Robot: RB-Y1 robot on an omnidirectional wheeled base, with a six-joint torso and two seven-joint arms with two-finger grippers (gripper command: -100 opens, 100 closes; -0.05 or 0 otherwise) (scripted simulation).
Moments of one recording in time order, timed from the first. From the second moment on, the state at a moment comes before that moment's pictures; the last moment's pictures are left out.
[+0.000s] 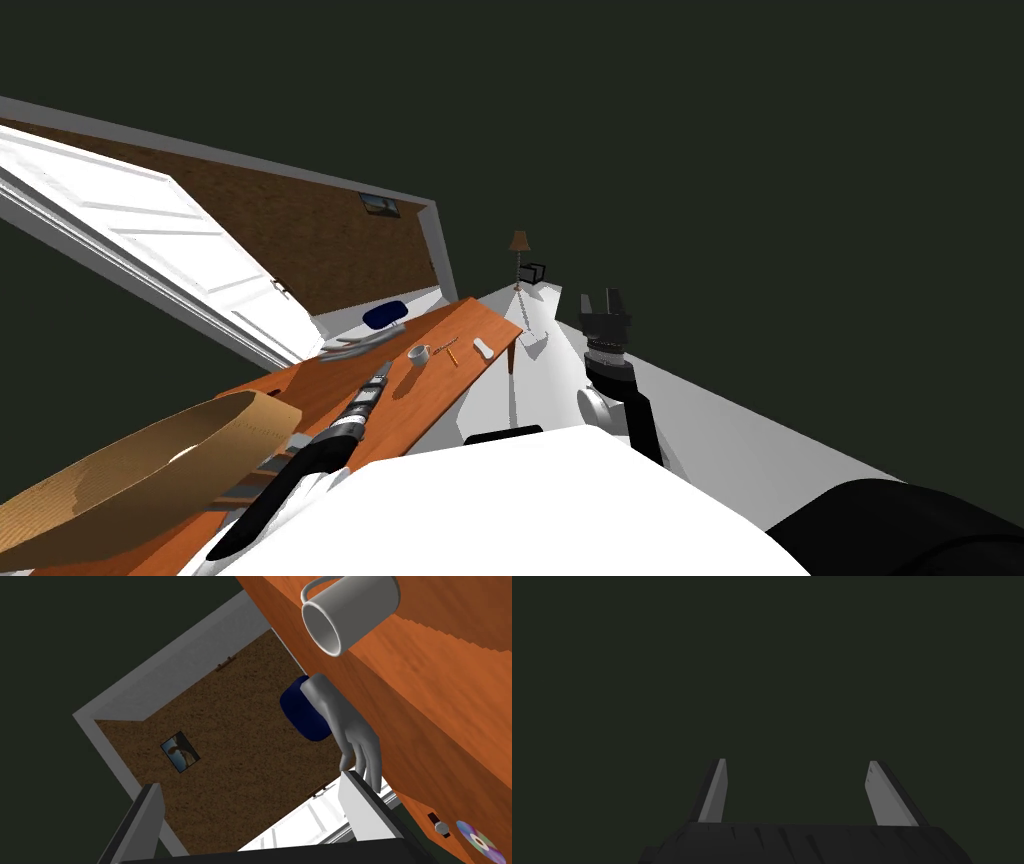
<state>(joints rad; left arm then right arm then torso) 0.55 0.28 0.23 -1.85 0.27 0.00 -0.43 0.49 -0.02 0.01 -2.36 -0.09 -0.57 -0.03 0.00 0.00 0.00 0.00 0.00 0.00</state>
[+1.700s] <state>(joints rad) 0.53 0.42 0.38 -1.48 0.47 0.40 -0.68 0.49 -0.02 0.01 -2.36 -0.09 -0.57 -0.03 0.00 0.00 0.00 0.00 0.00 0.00</state>
